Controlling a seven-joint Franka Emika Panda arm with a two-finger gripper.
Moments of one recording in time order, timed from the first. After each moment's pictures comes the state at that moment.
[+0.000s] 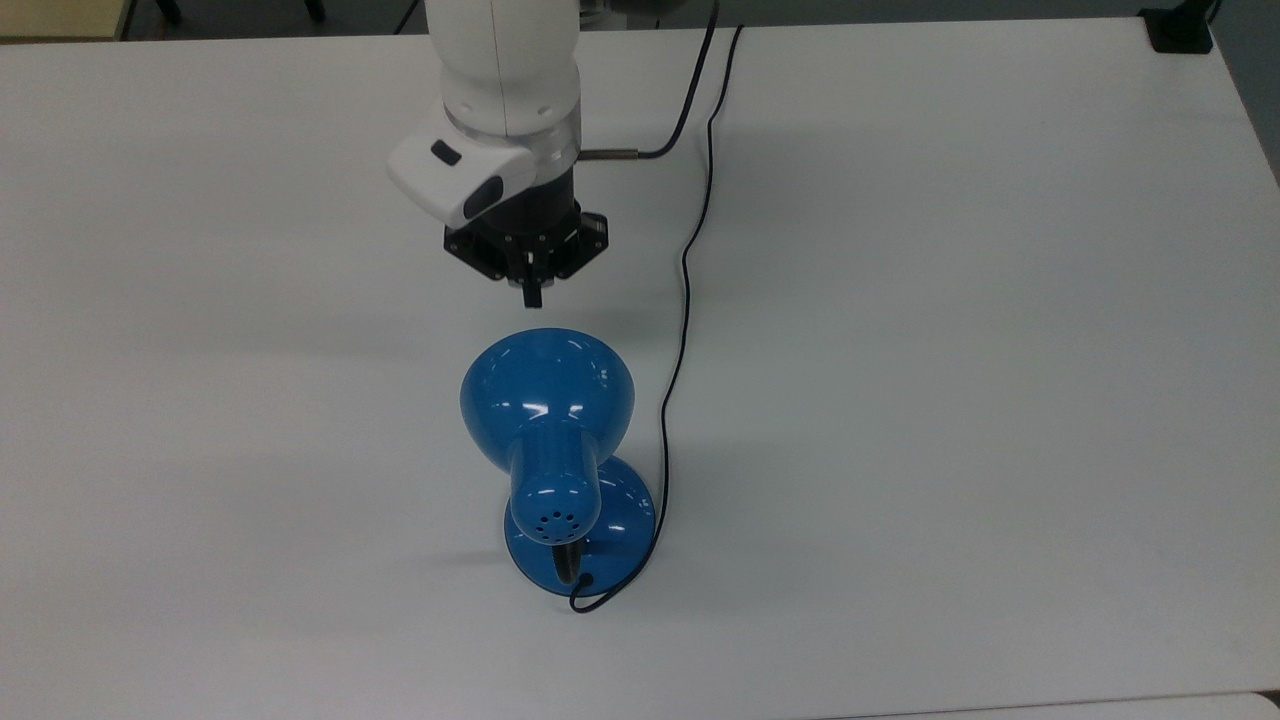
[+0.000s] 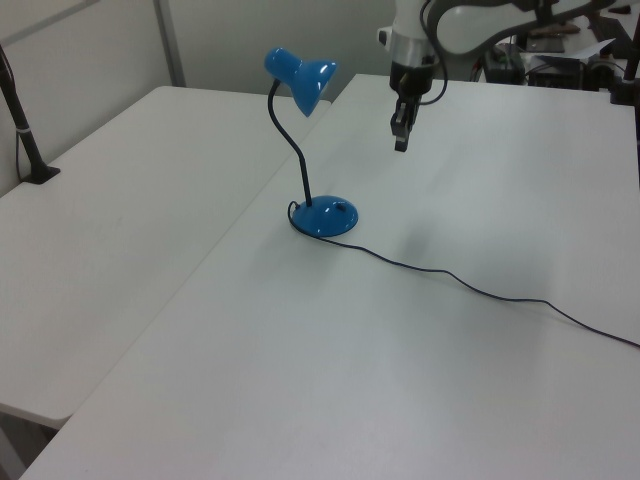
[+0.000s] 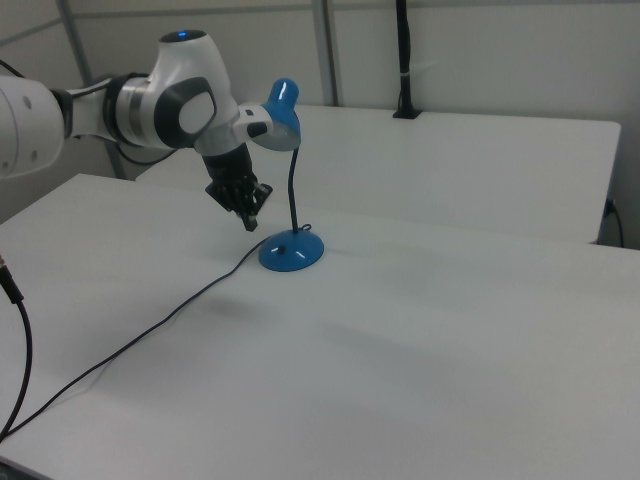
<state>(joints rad) 0.22 0.33 -0.20 -1.58 0.03 2.05 -0.05</state>
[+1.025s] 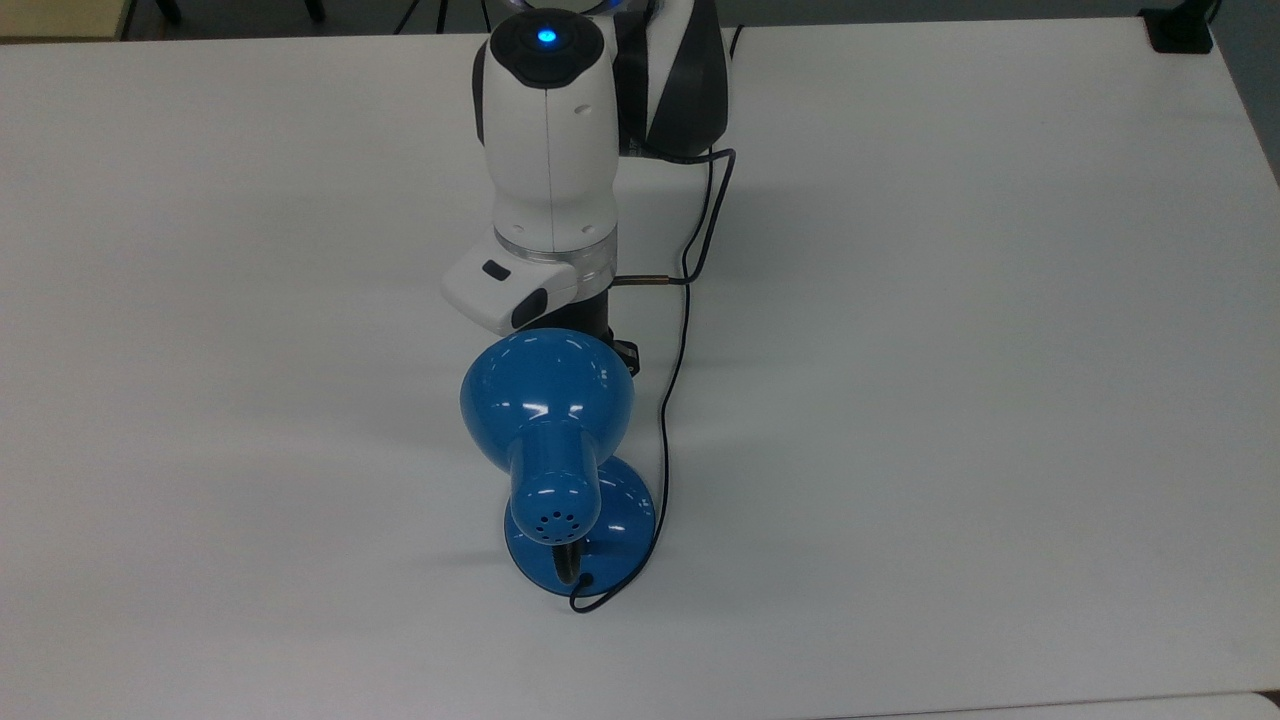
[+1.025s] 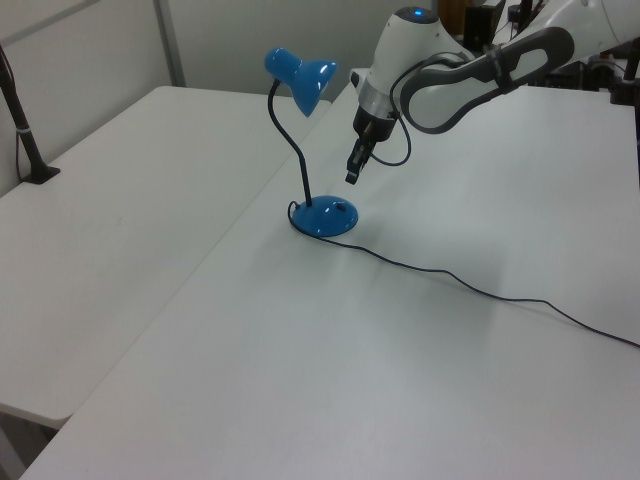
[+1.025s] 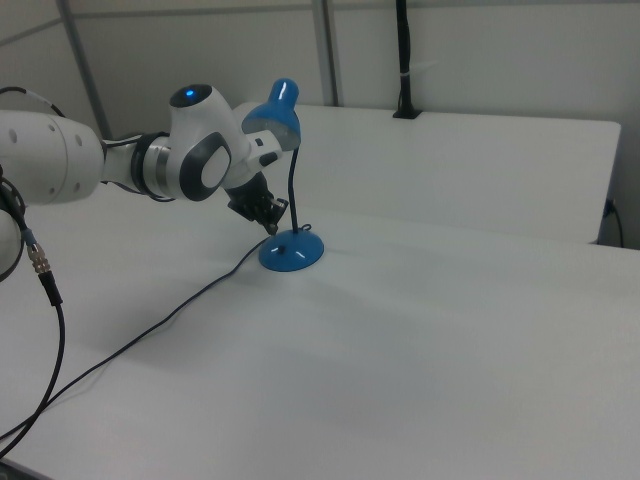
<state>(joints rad) 0.23 0.51 -0.18 -1.58 0.06 2.46 -0.03</state>
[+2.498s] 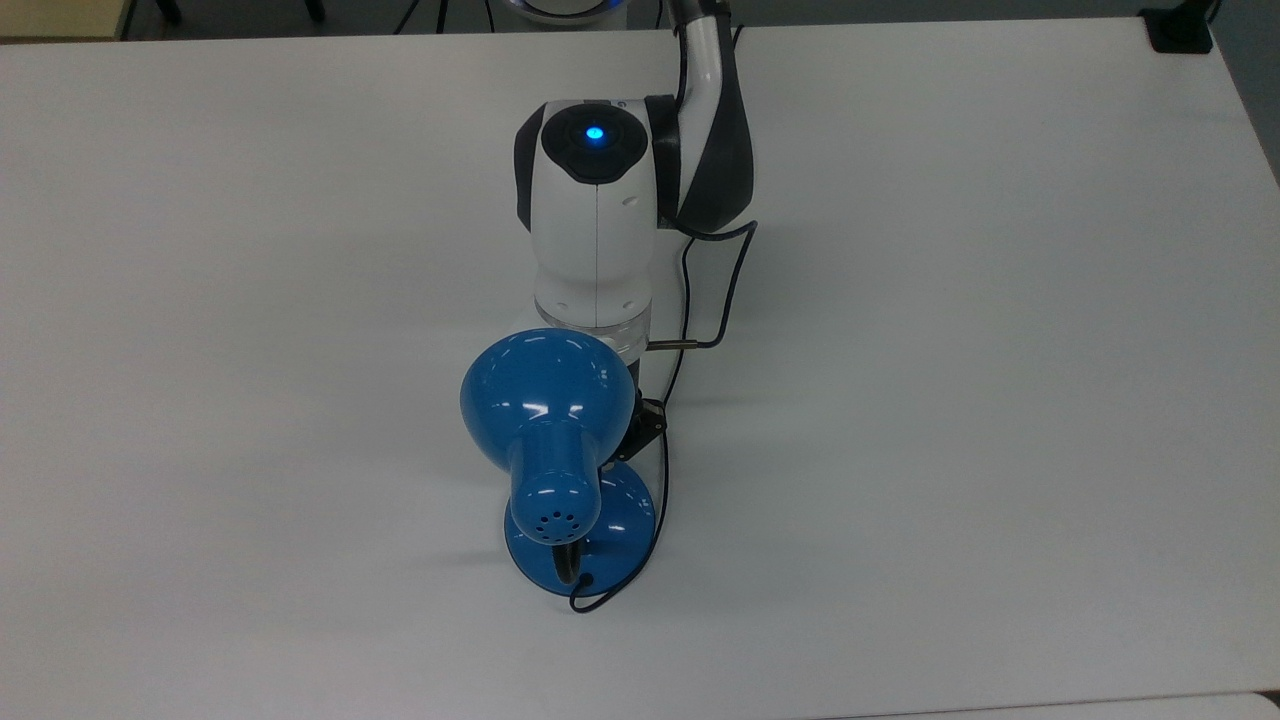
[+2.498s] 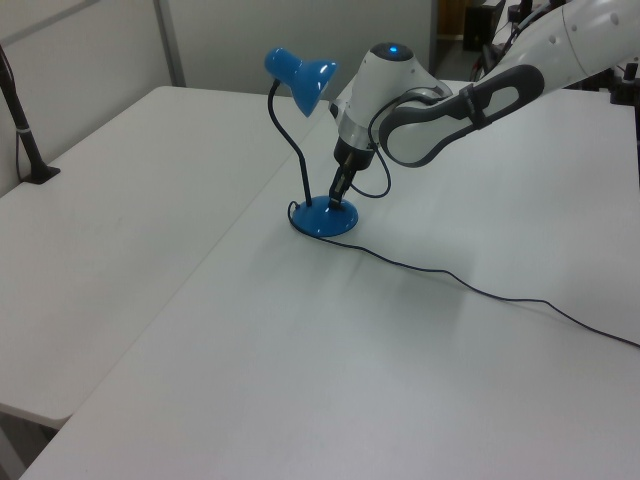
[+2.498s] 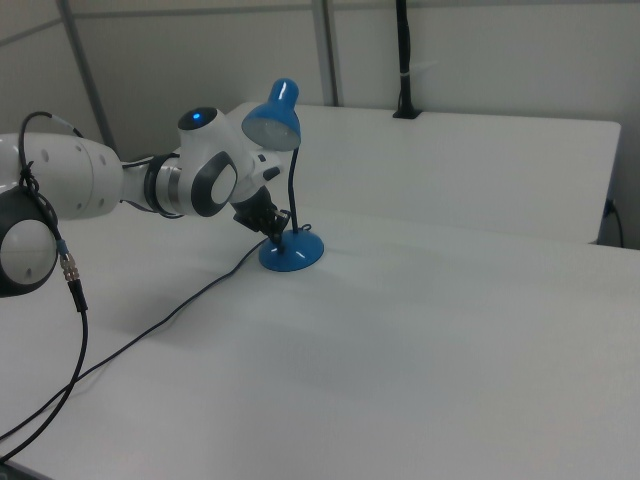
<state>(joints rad) 0.25 0.68 -0.18 -1.44 0.06 2.50 -0.03</state>
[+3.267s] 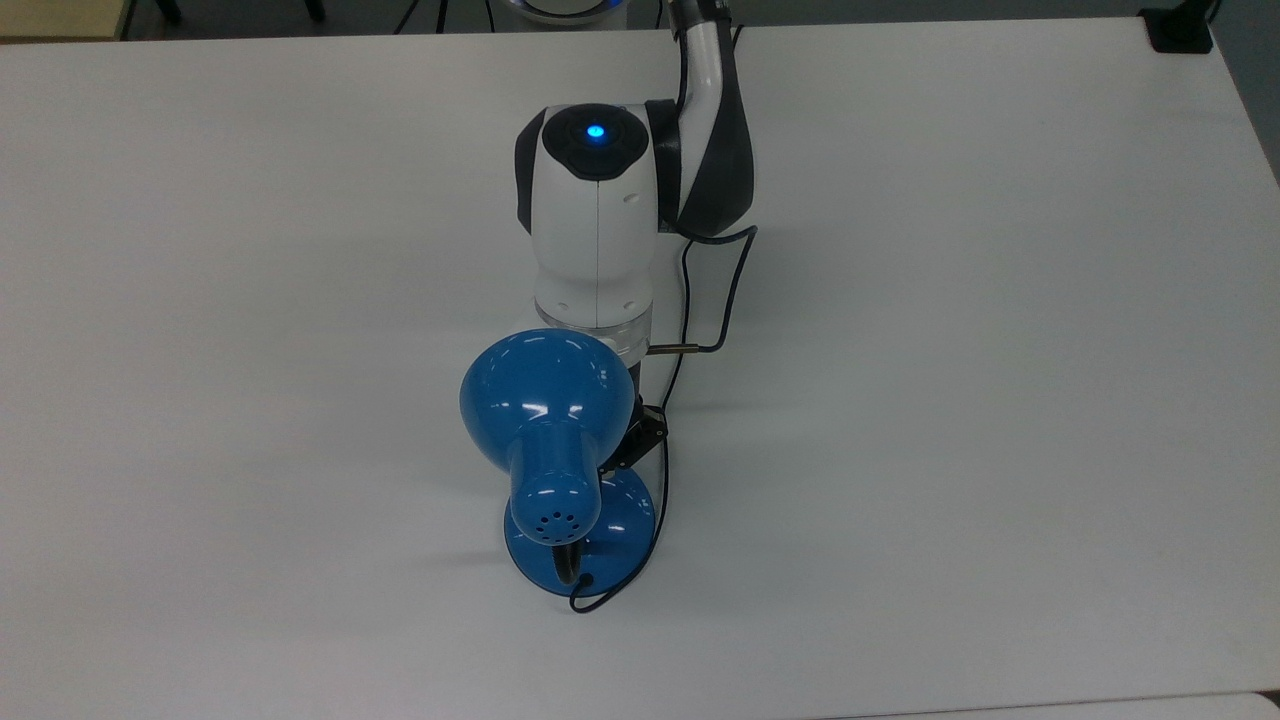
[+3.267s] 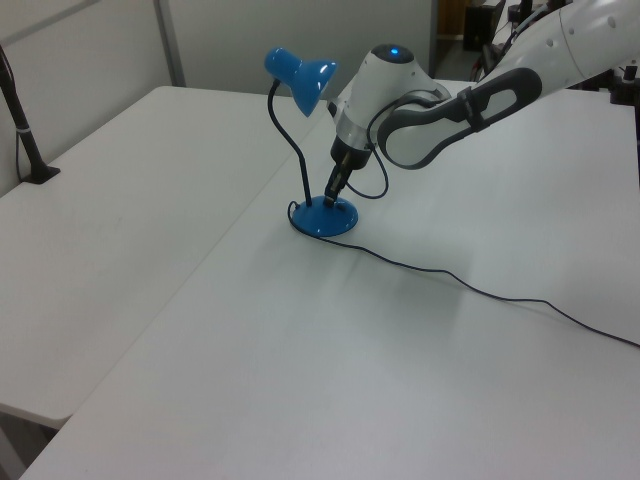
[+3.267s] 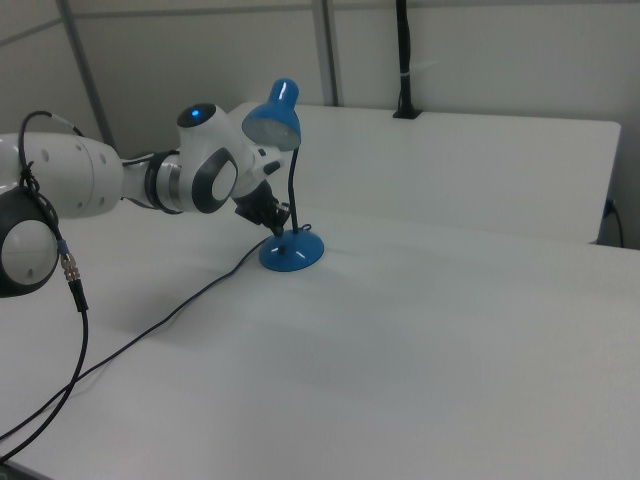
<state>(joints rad) 0.25 0.69 -0.18 -1.42 0.06 2.53 -0.03</state>
